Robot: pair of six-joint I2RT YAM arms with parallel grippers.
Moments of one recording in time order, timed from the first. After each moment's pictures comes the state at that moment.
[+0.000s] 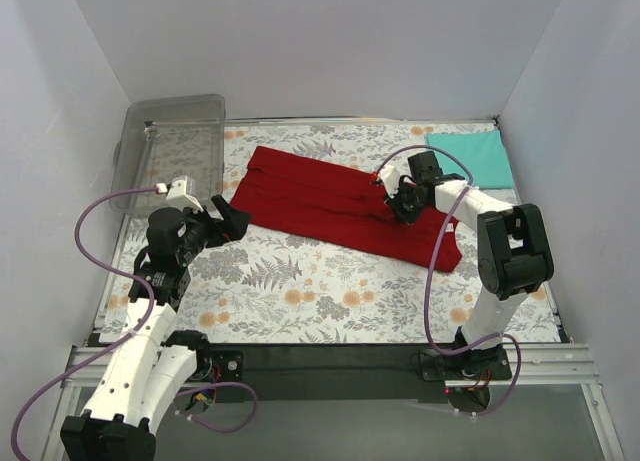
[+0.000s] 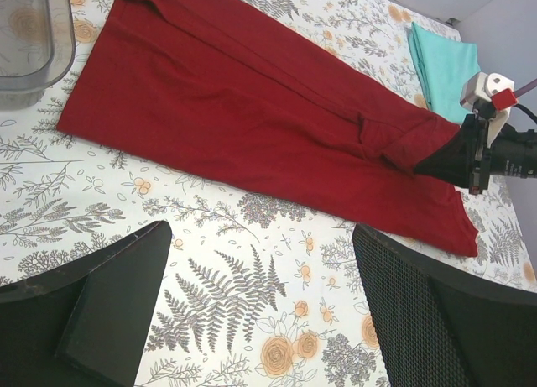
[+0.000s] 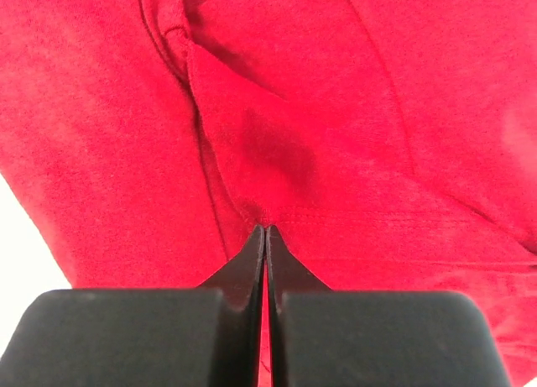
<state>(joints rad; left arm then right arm) -0.13 0.72 0.63 -0.24 0.22 -0.48 0.28 1.77 1.14 -0.45 -0.32 -0.65</state>
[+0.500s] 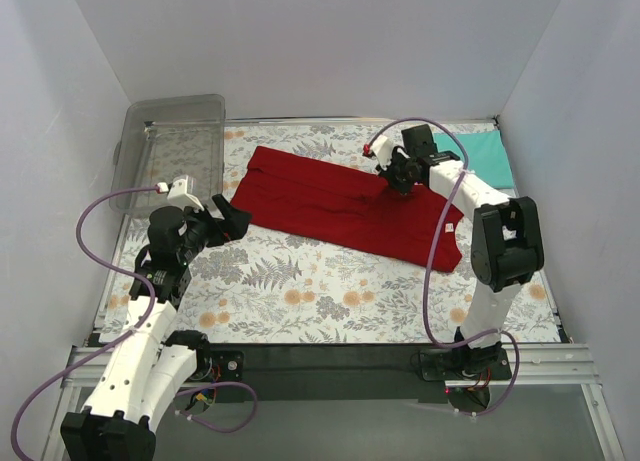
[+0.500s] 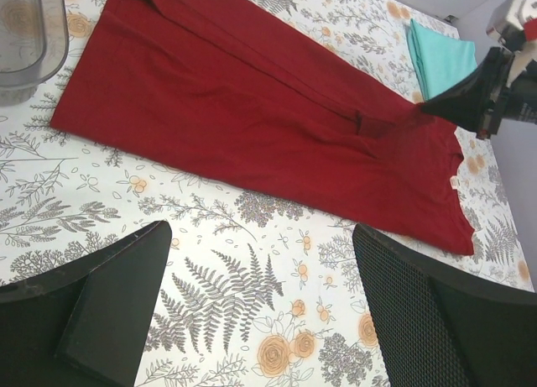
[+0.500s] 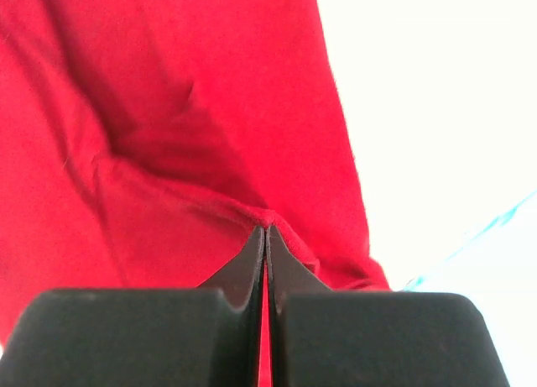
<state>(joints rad) -0.13 0.74 0.63 -0.23 0.23 -0.49 0.30 1.83 1.38 -0.45 -0.26 -0.68</state>
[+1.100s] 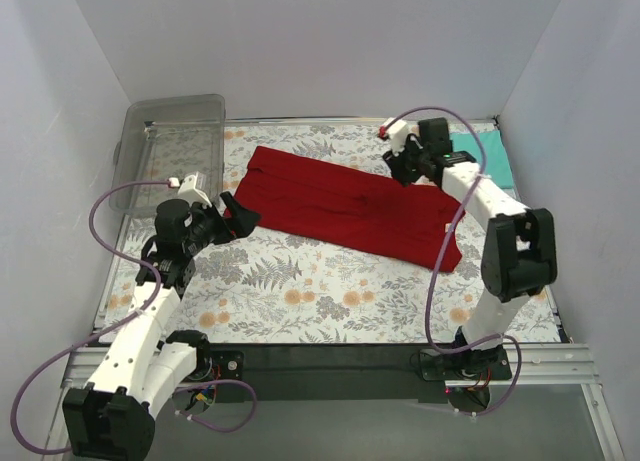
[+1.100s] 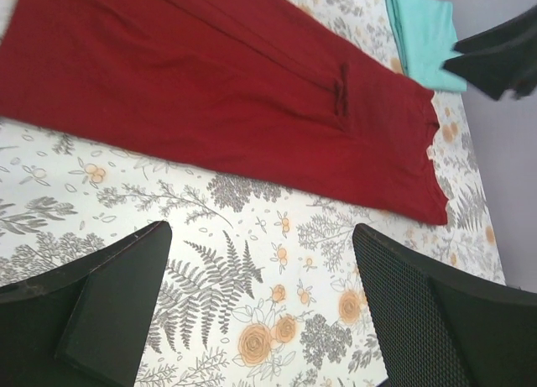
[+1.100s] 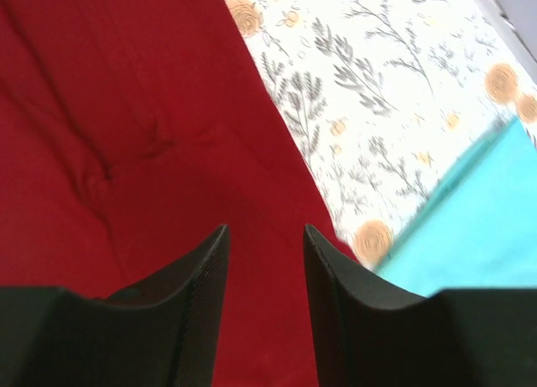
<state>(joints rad) -0.13 0.83 0.63 -0.18 0.33 -0.51 0.27 1.78 1.37 -0.34 -0.23 -0.54</state>
